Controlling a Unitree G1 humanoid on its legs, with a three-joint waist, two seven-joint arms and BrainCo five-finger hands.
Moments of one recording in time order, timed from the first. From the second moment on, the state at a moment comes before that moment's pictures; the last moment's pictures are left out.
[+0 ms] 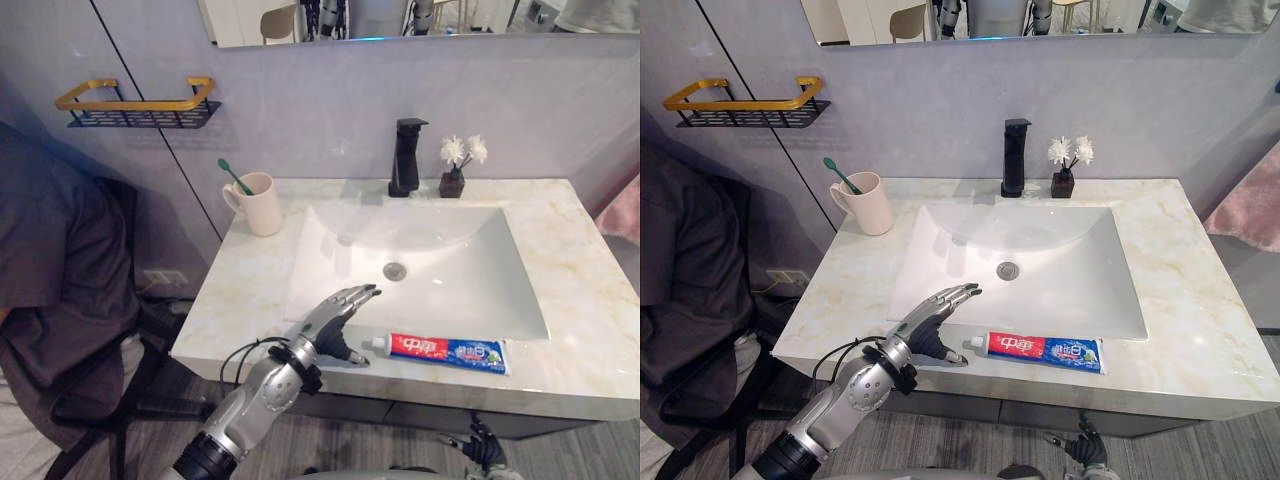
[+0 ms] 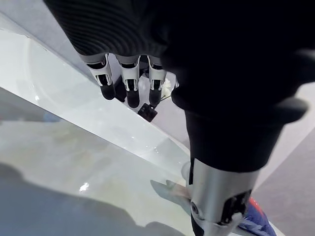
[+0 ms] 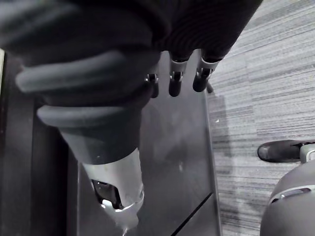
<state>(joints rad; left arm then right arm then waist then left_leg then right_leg) -0.04 0.30 -0.53 -0.01 0.60 -0.22 0.02 0.22 -0.13 -0.19 0.84 0.07 -0.15 -0.05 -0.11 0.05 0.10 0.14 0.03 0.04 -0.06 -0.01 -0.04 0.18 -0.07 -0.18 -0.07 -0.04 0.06</state>
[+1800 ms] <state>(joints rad) -0.25 0.19 -0.73 0.25 0.62 -0.20 0.05 0.22 -0.12 -0.15 0.85 0.07 -0.15 -0.07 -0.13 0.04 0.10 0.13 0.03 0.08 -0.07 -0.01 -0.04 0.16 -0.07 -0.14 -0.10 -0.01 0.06</state>
